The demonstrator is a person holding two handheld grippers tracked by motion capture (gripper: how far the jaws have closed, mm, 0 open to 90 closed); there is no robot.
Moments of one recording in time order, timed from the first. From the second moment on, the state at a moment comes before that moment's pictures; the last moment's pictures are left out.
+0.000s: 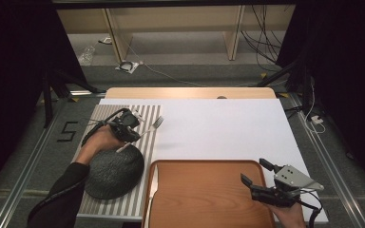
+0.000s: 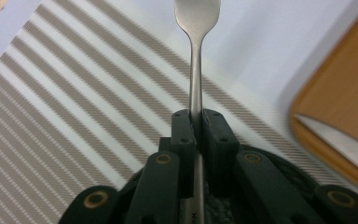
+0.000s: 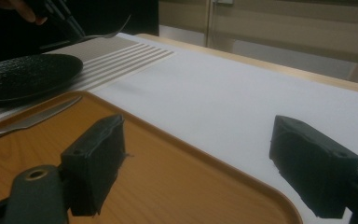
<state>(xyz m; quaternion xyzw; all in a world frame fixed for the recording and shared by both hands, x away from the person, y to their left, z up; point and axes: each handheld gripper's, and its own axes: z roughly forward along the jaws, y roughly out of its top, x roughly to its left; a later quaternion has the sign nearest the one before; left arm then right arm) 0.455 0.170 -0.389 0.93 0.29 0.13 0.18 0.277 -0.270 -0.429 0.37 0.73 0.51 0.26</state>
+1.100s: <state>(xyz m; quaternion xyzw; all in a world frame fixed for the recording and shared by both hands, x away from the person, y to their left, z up) 0.358 0.110 -0.394 0.94 0.22 0.10 0.24 0.276 -0.267 -0.429 0.36 0.73 0.52 0.26</state>
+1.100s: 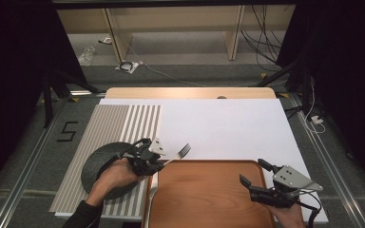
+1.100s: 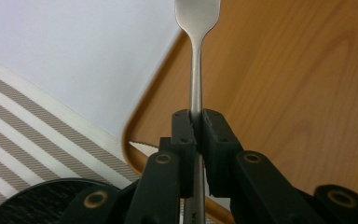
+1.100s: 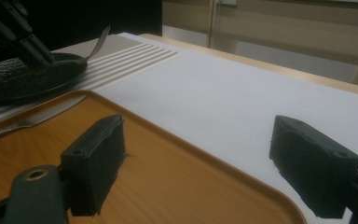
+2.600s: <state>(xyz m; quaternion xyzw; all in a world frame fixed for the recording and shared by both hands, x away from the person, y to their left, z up) 0.292 0.059 -0.437 0.96 0.19 -0.02 0.22 0.274 -0.267 -0.428 0.36 0.73 0.52 0.27</state>
